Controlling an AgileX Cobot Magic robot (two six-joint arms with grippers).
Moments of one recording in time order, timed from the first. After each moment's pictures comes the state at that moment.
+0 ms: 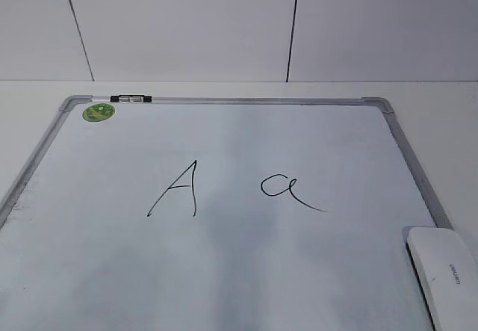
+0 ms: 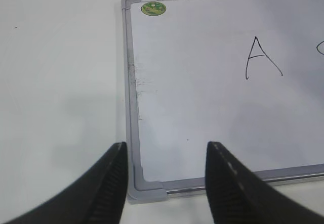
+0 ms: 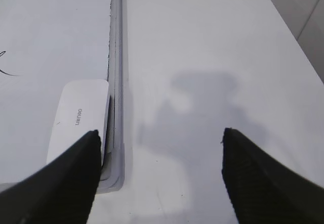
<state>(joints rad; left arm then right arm) 0.03 0.01 -0.51 -0.21 1.11 0.14 -0.02 -0.02 -0.50 -0.10 1.14 0.06</state>
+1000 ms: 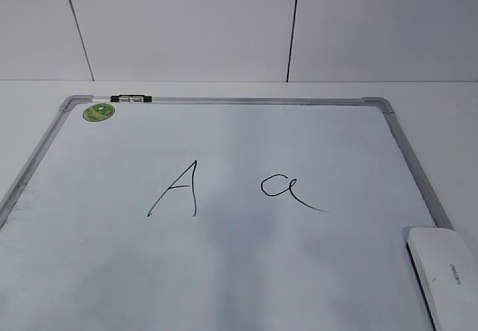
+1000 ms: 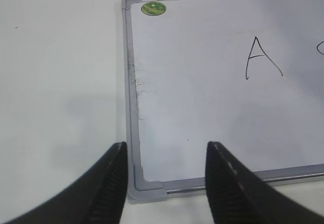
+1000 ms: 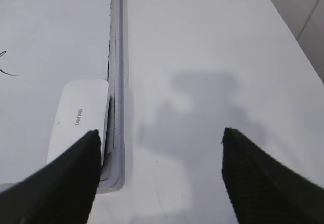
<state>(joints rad) 0.03 0.01 -0.51 -0.21 1.11 0.14 -0.02 -0.02 -0.50 -0.10 1.14 0.06</state>
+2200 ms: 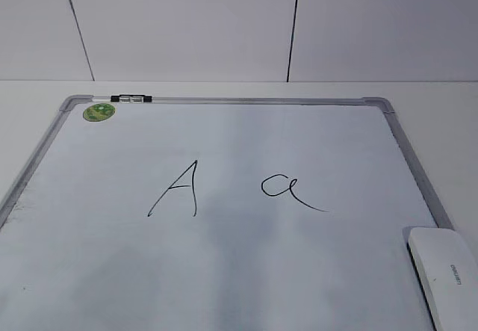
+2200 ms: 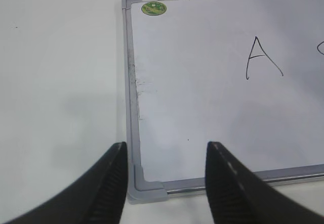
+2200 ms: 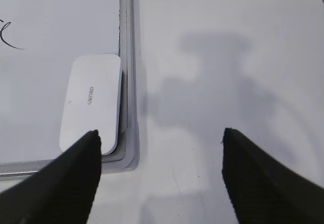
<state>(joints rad) 0.03 0.01 -0.51 -0.21 1.11 0.14 -0.02 0.11 -0.50 -0.05 1.14 0.07</state>
